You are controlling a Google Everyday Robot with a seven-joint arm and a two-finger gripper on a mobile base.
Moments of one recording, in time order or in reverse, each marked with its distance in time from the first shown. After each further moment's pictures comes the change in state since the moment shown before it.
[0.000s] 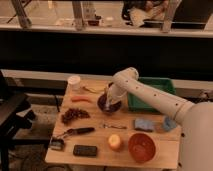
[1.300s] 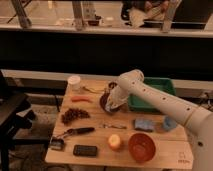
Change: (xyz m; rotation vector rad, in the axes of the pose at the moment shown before) arm -0.018 0.037 -0.028 0.011 -0.069 0.039
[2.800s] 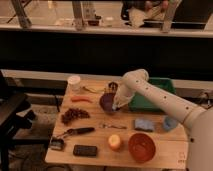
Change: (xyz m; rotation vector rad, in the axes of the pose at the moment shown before) arm 0.044 0.006 0.019 -0.050 0.032 0.066
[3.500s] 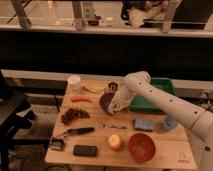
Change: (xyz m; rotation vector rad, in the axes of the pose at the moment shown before) arm -0.036 0.024 -0.027 0.032 -0.074 -0.010
